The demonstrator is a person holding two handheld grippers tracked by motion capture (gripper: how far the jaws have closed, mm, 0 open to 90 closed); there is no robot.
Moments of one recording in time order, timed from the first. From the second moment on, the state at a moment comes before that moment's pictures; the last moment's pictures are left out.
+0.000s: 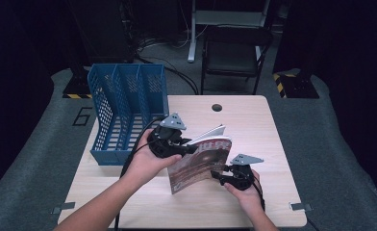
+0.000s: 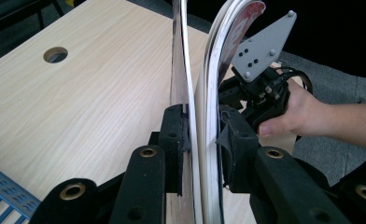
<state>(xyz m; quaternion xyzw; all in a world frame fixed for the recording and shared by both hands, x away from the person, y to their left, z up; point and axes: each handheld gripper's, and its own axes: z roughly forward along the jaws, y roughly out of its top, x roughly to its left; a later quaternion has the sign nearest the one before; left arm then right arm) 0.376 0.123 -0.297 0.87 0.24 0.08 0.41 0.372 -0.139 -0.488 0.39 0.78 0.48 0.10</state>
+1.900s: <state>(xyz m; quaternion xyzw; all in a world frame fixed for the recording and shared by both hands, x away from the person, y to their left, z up) 0.388 0.107 -0.293 0.90 0.23 0.06 0.36 0.372 -0.139 -0.488 0.39 0.78 0.48 0.11</state>
